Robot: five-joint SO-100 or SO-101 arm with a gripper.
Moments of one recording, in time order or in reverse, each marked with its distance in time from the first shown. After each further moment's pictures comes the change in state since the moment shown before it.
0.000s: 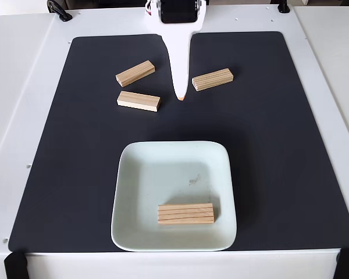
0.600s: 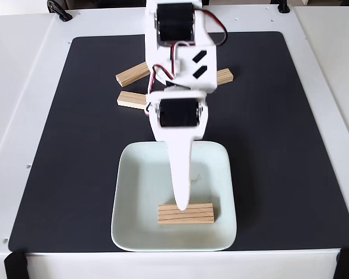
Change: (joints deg) arm 0.5 -54.1 -61.4 0.0 0.0
